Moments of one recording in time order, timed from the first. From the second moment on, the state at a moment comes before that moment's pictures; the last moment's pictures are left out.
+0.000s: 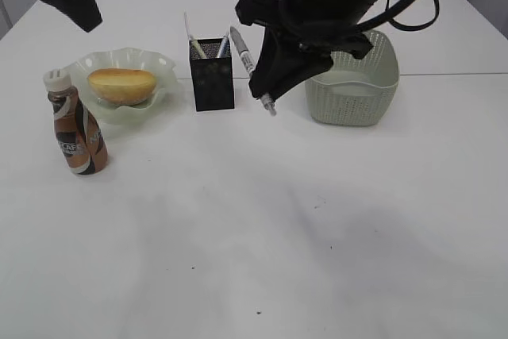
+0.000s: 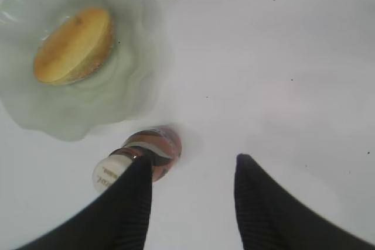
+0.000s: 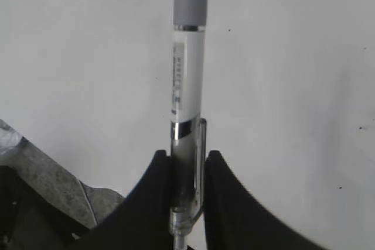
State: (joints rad) left arm -0.29 1.84 -1.88 -0.05 1.25 0.48; right arm 0.40 1.88 -1.76 0.49 1.24 -0.06
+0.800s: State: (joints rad) left arm -0.29 1.94 -1.88 -0.13 1.08 0.75; right arm 0.40 1.84 -1.75 0.59 1.24 0.04
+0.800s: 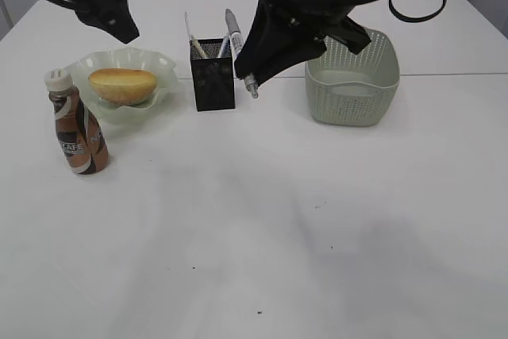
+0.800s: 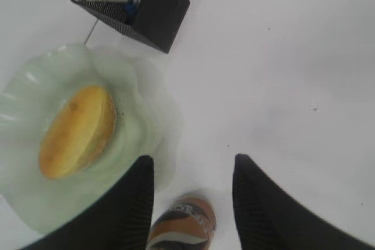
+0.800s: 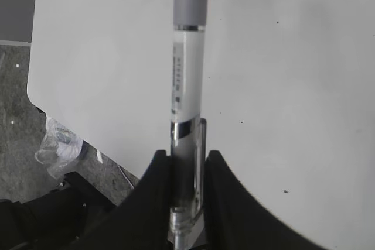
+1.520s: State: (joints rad) left arm -0.21 1.76 -1.39 -0.40 0.62 1.27; right arm 0.40 1.84 -1.75 0.65 1.24 0.06
